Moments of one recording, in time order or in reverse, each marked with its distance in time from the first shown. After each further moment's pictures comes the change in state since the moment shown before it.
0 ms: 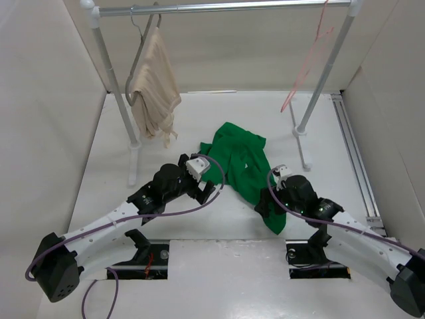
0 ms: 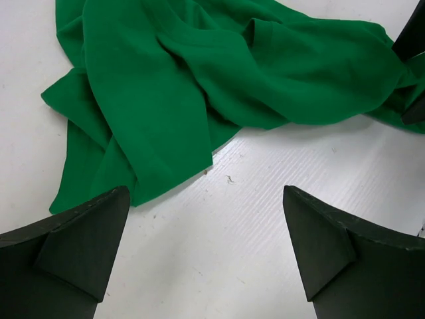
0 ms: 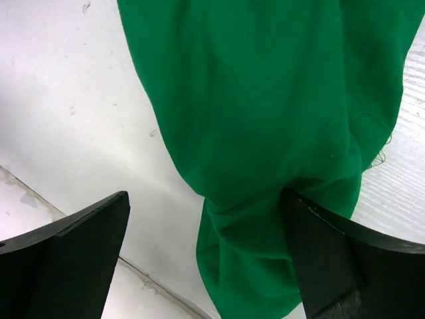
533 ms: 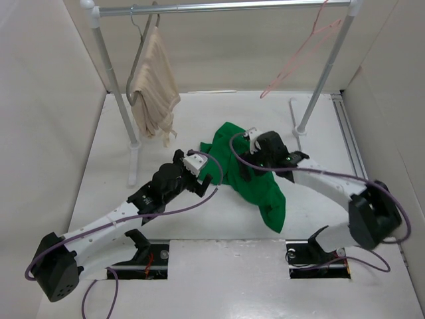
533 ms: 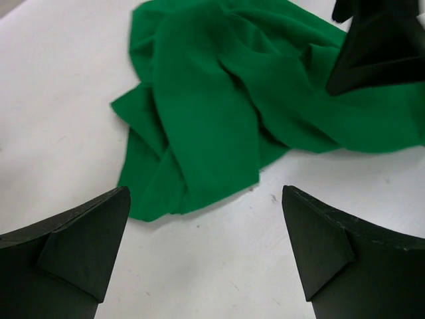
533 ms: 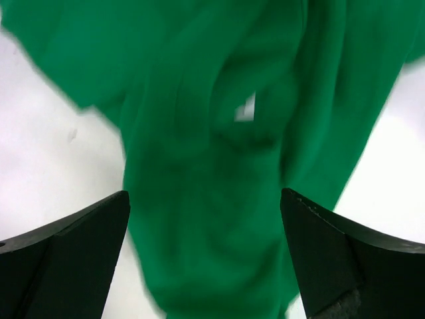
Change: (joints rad) left arm -0.007 0.000 0.002 0.051 -0.144 0.044; right arm -0.050 0.595 0.509 -0.001 0.048 -0.304
